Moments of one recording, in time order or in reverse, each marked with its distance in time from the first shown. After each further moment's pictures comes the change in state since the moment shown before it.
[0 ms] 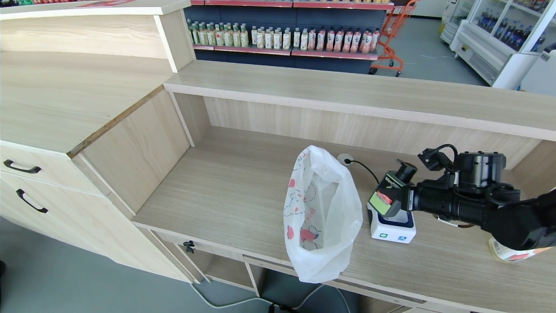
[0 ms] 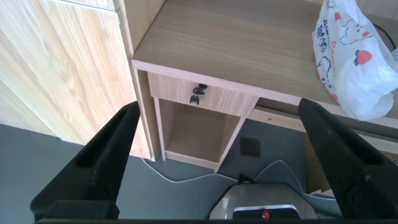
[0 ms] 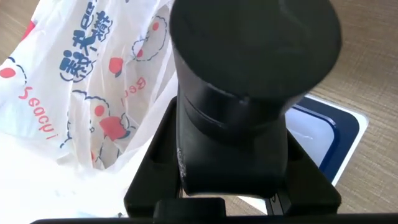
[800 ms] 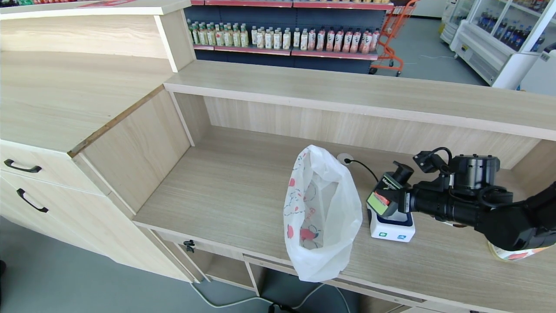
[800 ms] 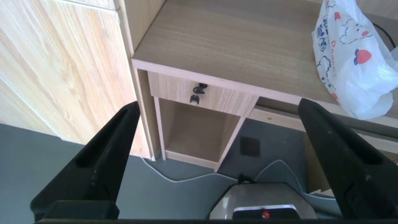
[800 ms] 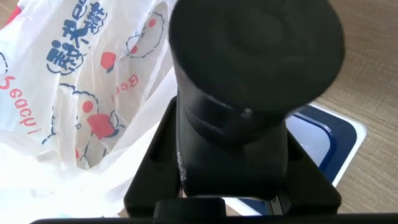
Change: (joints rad) left arm 0.000 0.000 0.000 0.000 0.000 0.000; right arm -0.004 0.047 -0.003 -0.041 0.008 -0.066
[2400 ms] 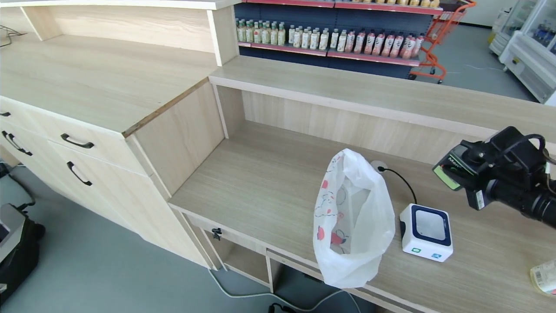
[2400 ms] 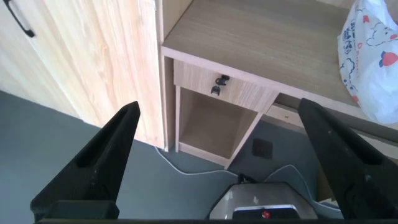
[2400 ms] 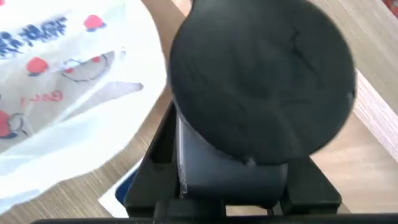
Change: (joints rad) left arm 0.000 0.000 0.000 0.000 0.000 0.000; right arm -0.108 -0.440 0.210 -0.043 -0.189 -0.609
